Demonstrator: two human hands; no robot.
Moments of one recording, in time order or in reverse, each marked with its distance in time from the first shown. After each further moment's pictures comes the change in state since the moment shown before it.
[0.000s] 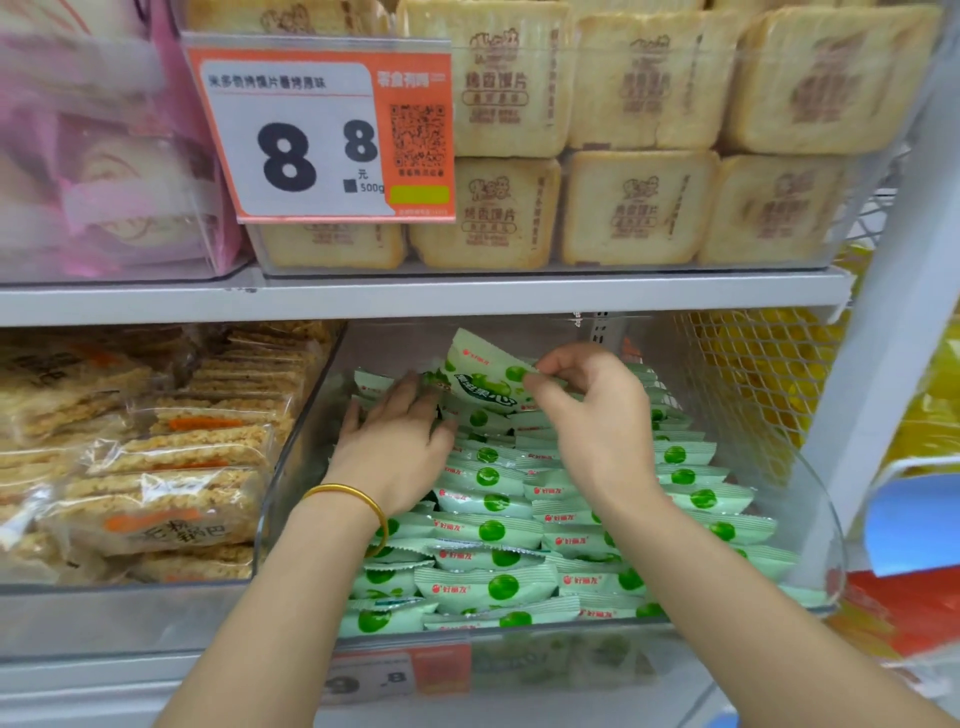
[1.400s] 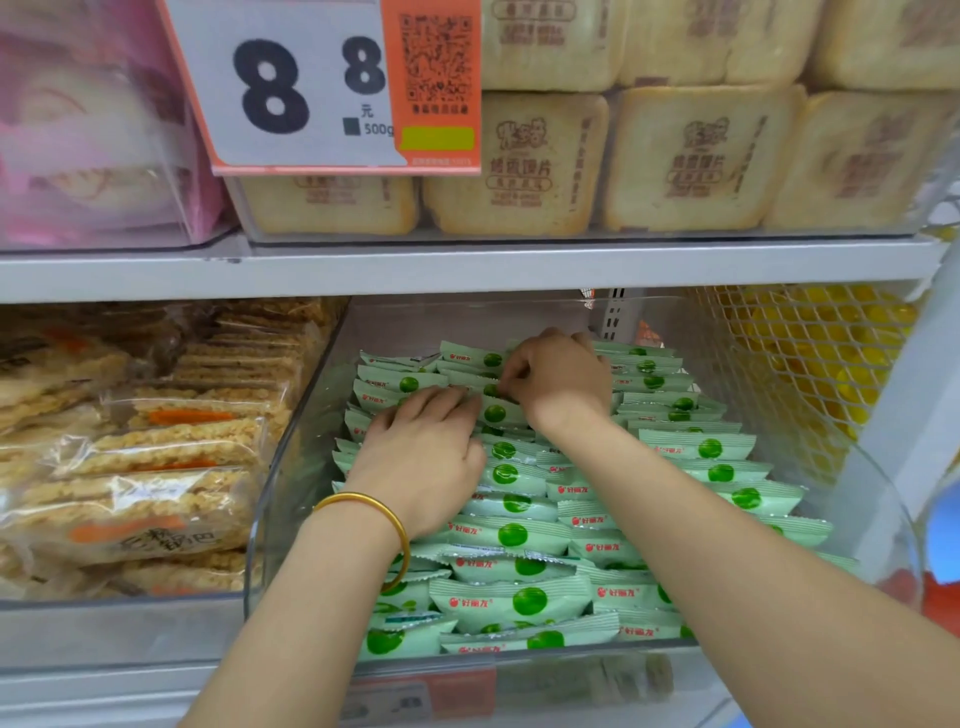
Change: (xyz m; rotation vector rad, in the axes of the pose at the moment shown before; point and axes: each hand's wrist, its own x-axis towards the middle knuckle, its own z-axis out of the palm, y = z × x) left_hand -0.009 0.012 0.004 0.111 0.001 0.164; right_hand 0.056 0.028 0.051 -0.815 -0.299 0.044
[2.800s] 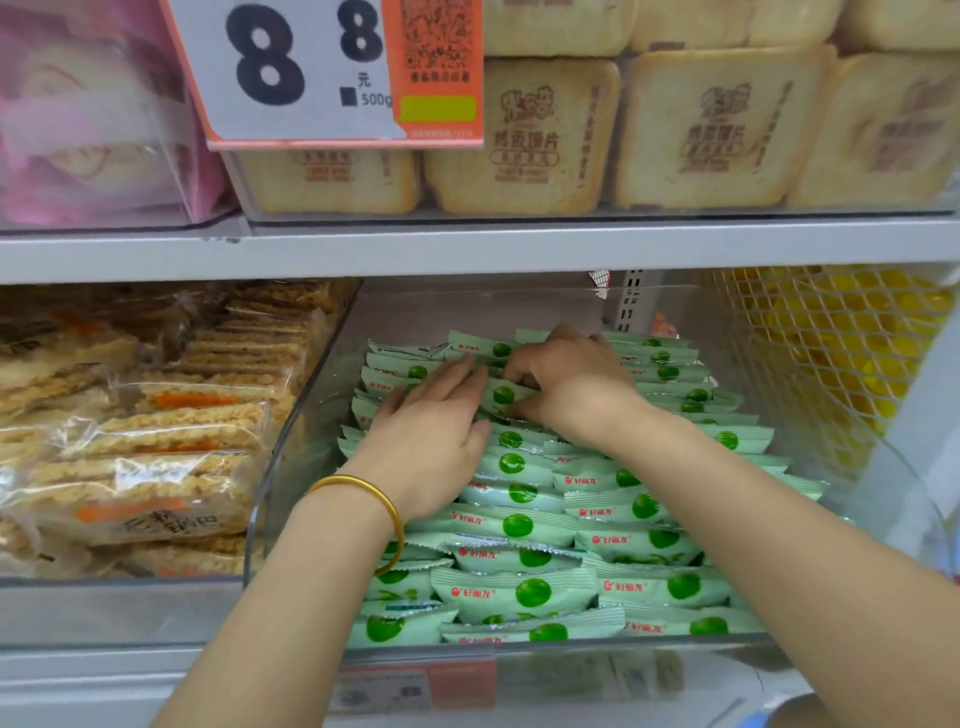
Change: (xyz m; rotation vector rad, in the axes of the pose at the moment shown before) left_hand 0.001 -0.002 -0.004 -0.087 -0.039 0.003; right_hand -0.020 0.004 -0.029 -0.208 -0.206 -0.317
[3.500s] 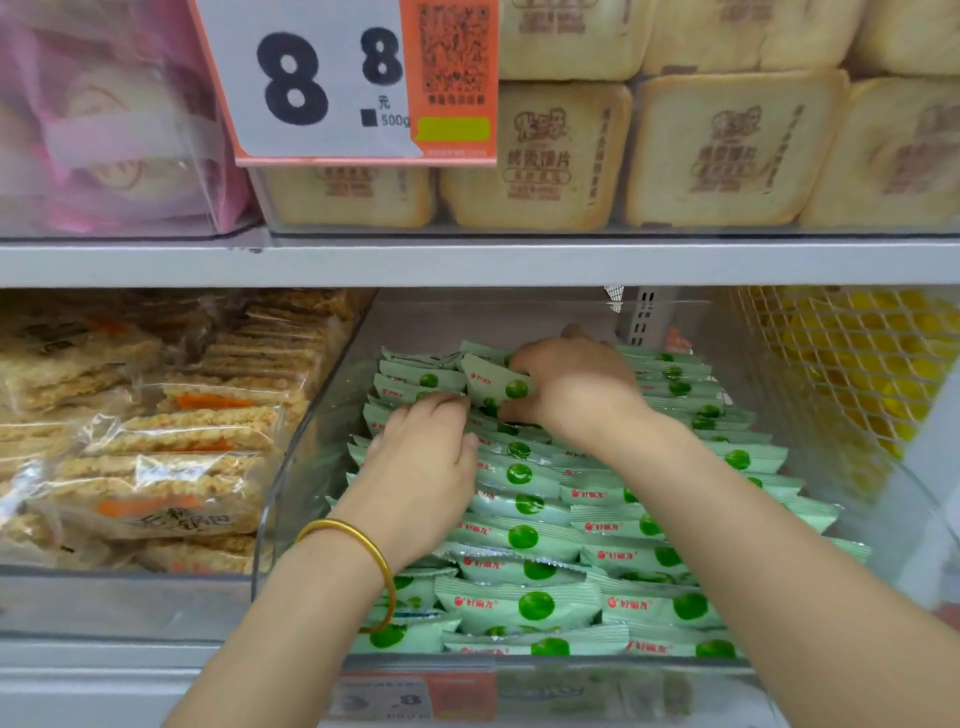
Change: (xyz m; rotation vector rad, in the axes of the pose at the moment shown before) left_hand -0.018 0.002 0.003 -0.113 0.126 -0.123; right_hand 0.005 -0.012 -0.008 -0.058 -0.027 0.058
